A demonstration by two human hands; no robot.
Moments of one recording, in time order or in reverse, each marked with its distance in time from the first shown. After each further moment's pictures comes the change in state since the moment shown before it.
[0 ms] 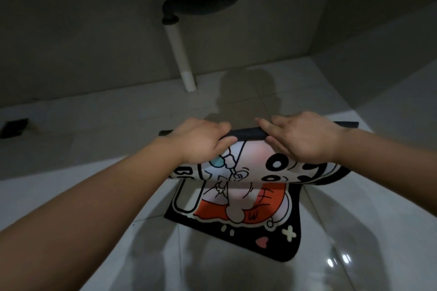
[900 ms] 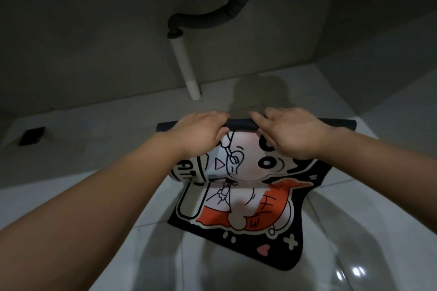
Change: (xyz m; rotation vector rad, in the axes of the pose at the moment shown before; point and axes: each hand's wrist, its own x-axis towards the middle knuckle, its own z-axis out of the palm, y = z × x) left_hand 0.013 -0.006 -0.018 -0.068 0.135 -0.085; right_hand 0.021 0.004 -0.018 0.023 -0.005 0.162
